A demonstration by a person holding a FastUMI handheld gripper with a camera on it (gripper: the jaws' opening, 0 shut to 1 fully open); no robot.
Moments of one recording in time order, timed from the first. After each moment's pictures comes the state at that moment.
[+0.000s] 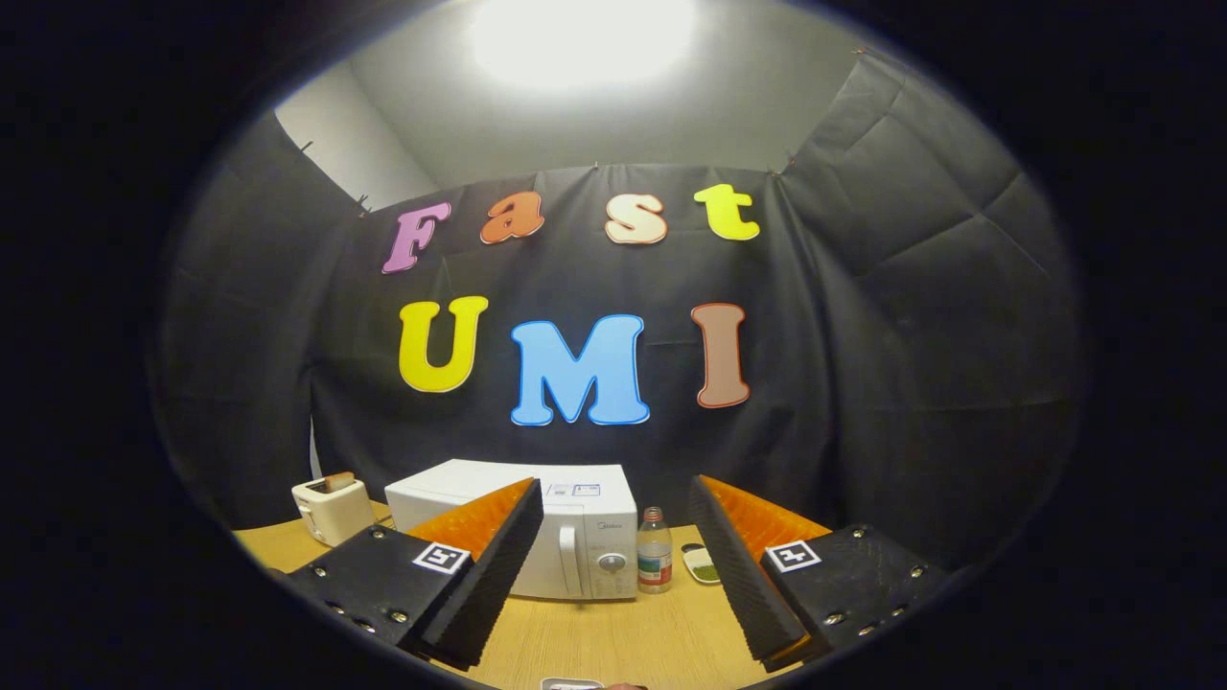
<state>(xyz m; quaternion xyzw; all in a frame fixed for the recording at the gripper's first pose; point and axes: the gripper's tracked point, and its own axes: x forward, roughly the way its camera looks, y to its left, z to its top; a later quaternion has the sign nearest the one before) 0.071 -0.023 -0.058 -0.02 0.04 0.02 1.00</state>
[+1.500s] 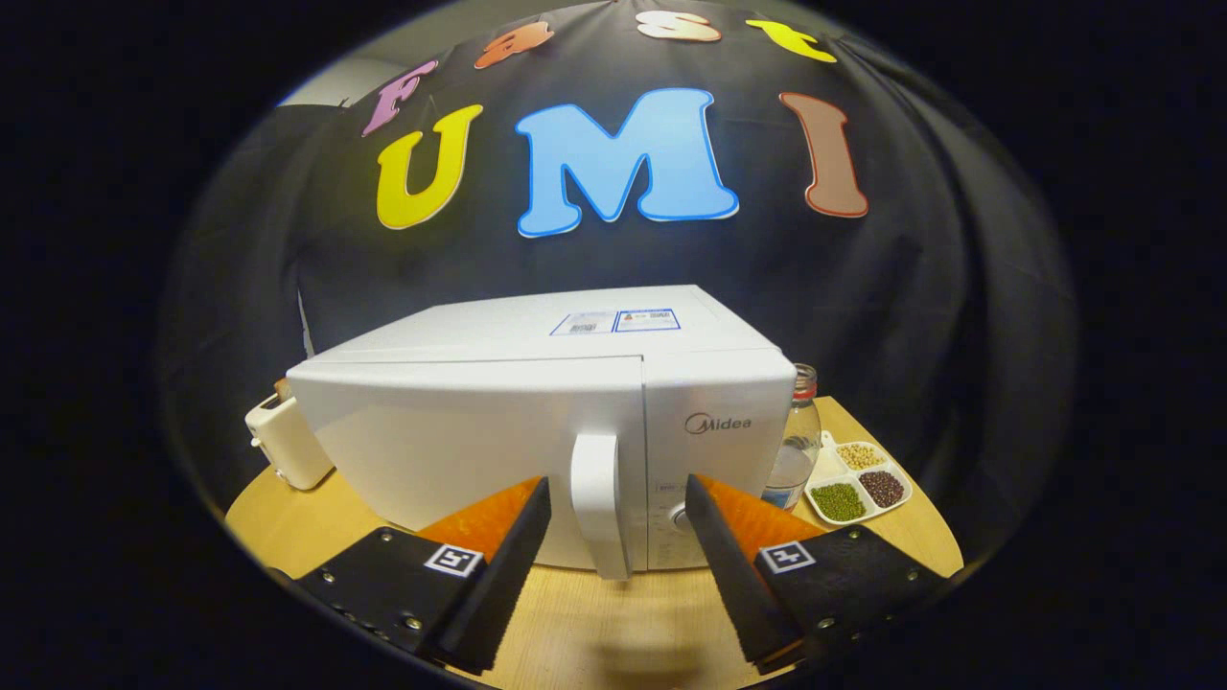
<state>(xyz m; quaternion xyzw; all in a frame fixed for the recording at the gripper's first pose) 0.247 0.028 -0.298 -0.01 0.30 0.08 0.95</state>
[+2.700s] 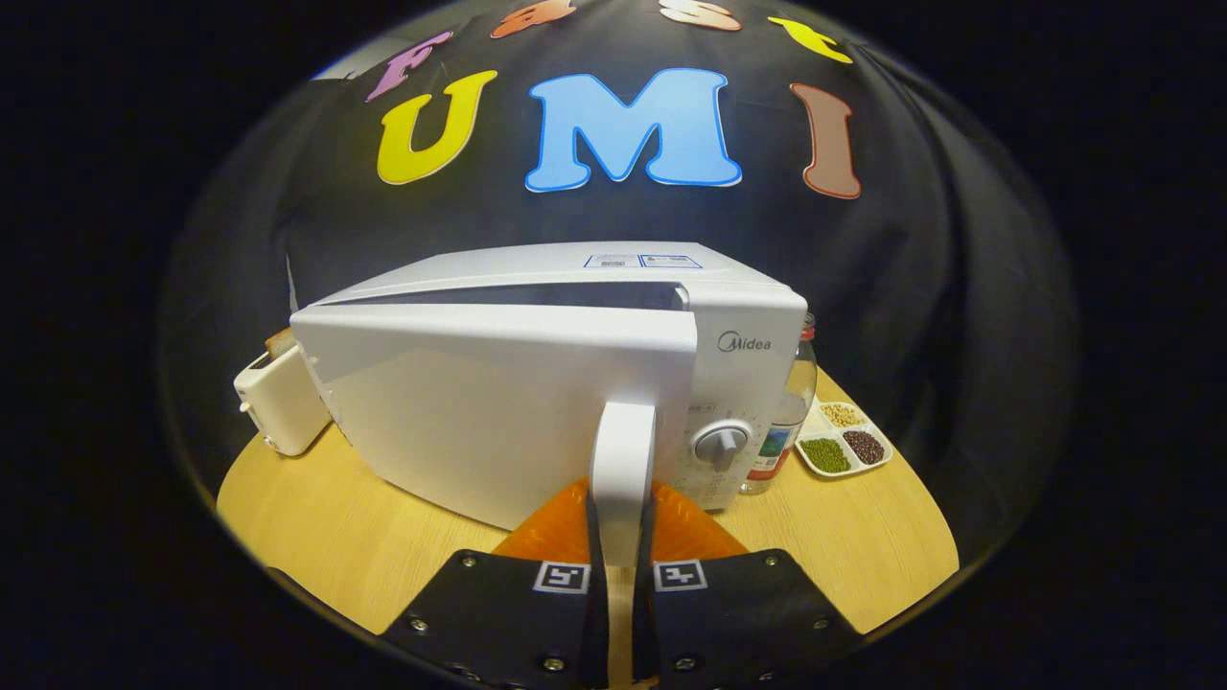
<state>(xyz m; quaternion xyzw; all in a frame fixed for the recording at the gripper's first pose) 0.186 0.047 -0.302 -0.04 0.35 0.05 0.94</state>
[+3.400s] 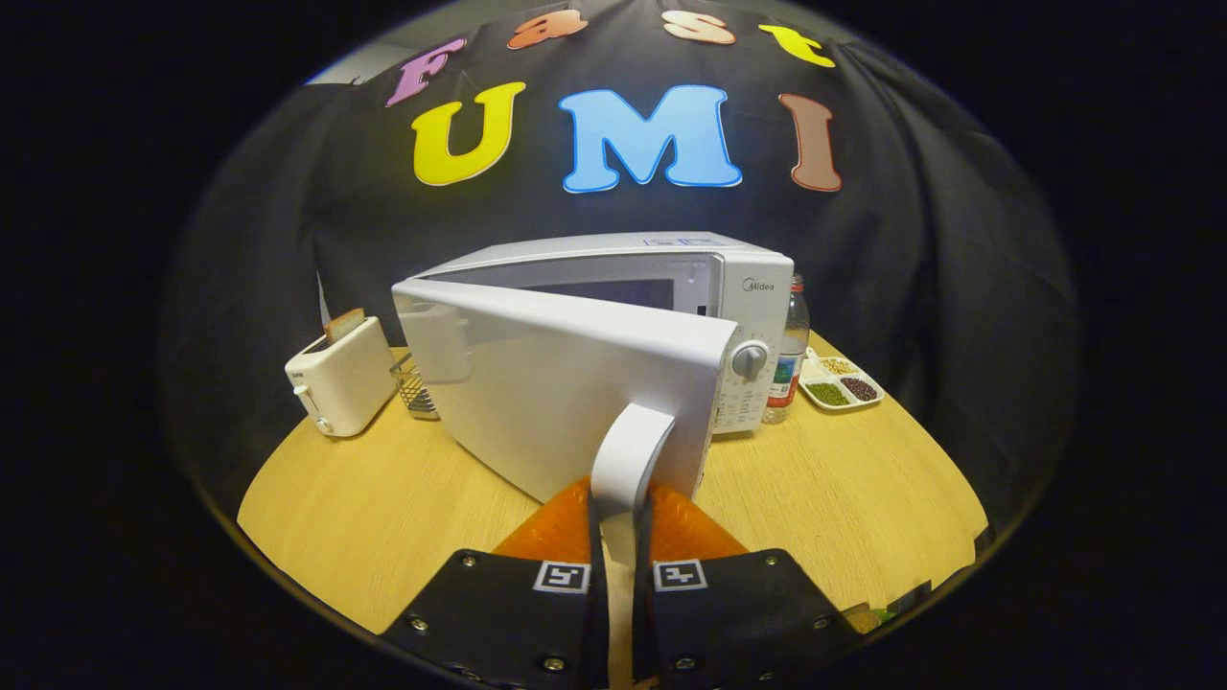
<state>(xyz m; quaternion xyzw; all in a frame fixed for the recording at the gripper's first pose) 0.071 0.108 -0.283 -0.01 0.34 0.04 0.94</state>
